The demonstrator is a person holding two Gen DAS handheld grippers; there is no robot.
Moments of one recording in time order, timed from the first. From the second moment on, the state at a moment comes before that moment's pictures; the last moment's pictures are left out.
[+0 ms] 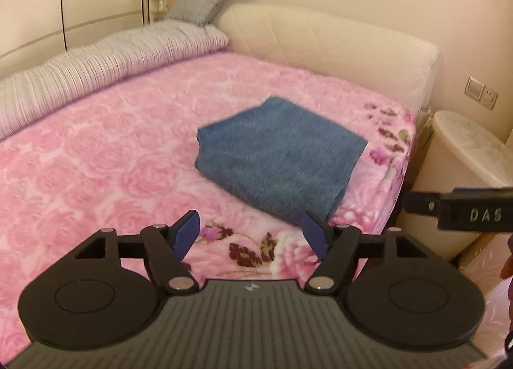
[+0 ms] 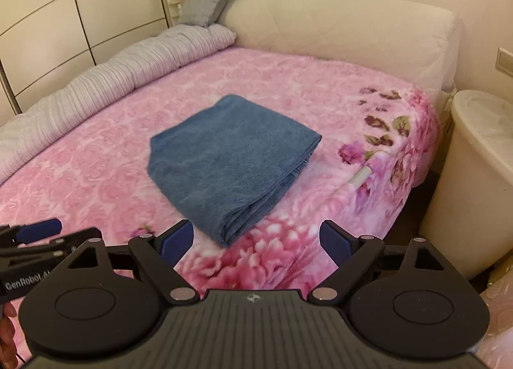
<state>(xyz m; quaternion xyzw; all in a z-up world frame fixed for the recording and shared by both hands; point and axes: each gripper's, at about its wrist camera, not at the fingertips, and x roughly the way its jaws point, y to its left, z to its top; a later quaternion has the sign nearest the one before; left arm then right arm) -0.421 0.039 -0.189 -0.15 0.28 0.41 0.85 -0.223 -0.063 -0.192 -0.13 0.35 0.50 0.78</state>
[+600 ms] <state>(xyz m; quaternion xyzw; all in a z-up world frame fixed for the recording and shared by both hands) -0.471 -0.046 -0.165 -0.13 0.24 0.41 0.87 -0.266 -0.156 -0.168 -0.11 0.31 0.50 0.80</state>
